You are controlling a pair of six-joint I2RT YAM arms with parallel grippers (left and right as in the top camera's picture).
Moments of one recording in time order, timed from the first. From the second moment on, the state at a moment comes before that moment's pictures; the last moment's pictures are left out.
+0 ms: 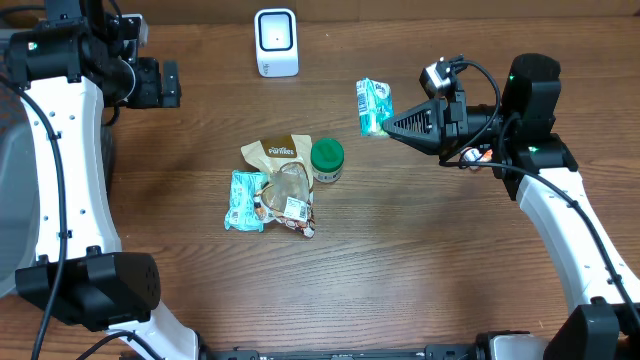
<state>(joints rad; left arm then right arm) 0.16 1.87 2.09 -1.36 0.09 0.09 0.05 1.48 1.10 0.04 -1.52 1.10</state>
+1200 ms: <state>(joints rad) 0.16 1.87 2.09 -1.36 0.09 0.09 0.31 1.85 2.04 -1.01 -0.32 0.38</state>
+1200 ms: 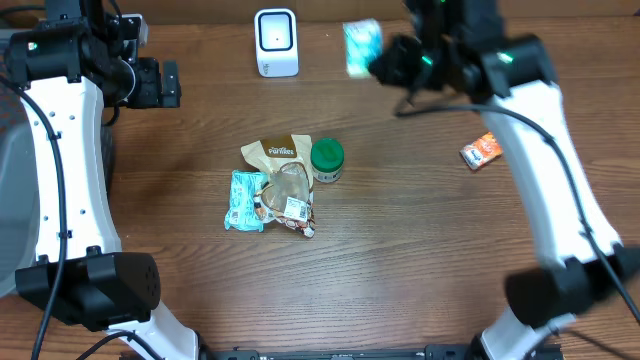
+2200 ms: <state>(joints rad) 0.16 1.87 2.09 -1.36 0.09 0.09 0.60 2.60 2.18 0.08 0.54 -0.86</state>
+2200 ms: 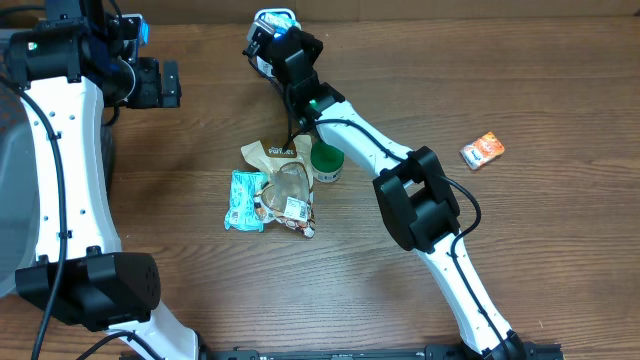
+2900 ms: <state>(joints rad) 0.16 1.87 2.09 -1.36 0.09 0.09 0.60 2.59 2.18 -0.01 0.51 -0.76</state>
